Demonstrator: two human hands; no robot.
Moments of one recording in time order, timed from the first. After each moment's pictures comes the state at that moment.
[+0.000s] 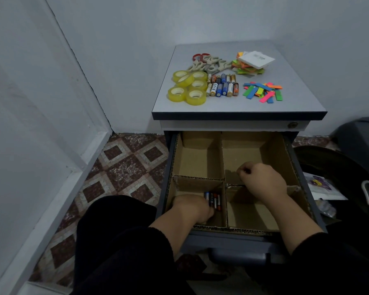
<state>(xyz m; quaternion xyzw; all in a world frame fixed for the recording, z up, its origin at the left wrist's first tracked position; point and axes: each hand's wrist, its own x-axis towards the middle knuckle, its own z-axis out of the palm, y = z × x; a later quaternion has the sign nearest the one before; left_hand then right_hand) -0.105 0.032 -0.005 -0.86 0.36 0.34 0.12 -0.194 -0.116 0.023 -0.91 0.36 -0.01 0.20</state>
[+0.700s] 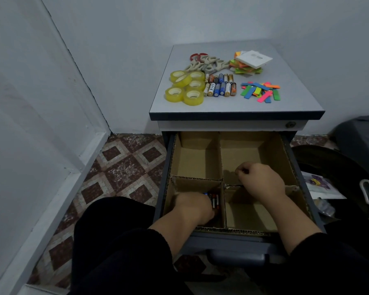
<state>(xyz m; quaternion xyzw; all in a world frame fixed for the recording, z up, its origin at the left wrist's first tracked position) -0.113 0.029 0.003 -0.86 0.41 0.26 0.13 -0.193 -0.116 0.022 -0.91 0.37 -0.02 0.20</state>
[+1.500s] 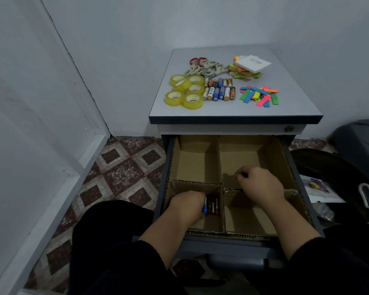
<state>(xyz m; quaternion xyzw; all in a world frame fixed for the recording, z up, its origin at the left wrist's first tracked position) -0.095 0.040 0.001 -0.86 0.43 0.28 0.03 -0.193 -0.115 0.024 -0.91 0.37 -0.01 0.20</state>
